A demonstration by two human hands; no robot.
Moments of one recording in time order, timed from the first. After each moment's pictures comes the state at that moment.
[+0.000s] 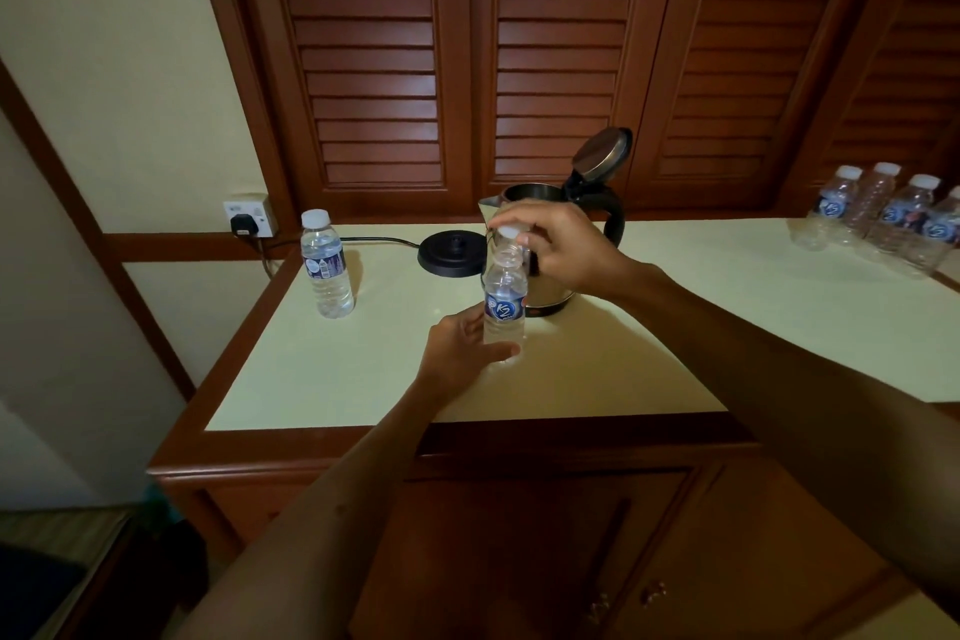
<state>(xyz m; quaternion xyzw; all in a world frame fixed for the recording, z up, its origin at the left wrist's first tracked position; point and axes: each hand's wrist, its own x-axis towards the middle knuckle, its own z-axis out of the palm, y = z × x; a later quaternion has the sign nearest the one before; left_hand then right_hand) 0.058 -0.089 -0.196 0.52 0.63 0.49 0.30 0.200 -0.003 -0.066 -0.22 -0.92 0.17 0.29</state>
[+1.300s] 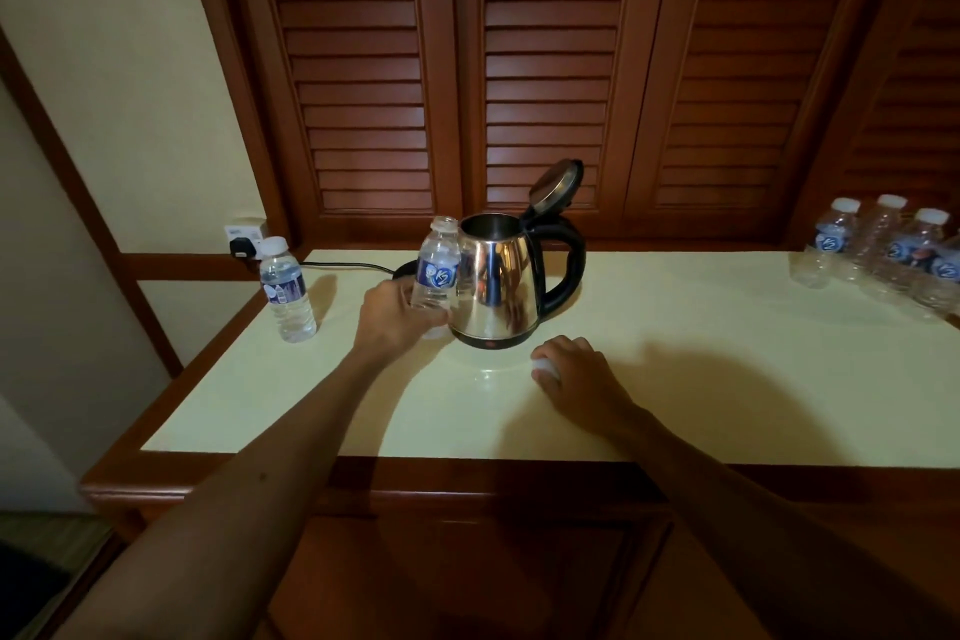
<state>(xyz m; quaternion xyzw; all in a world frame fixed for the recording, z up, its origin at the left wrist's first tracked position) 0.062 -0.056 -0.127 0.45 0.77 0.44 0.13 0.288 0.057 -0.218 -0.34 -0.91 0.11 0.22</state>
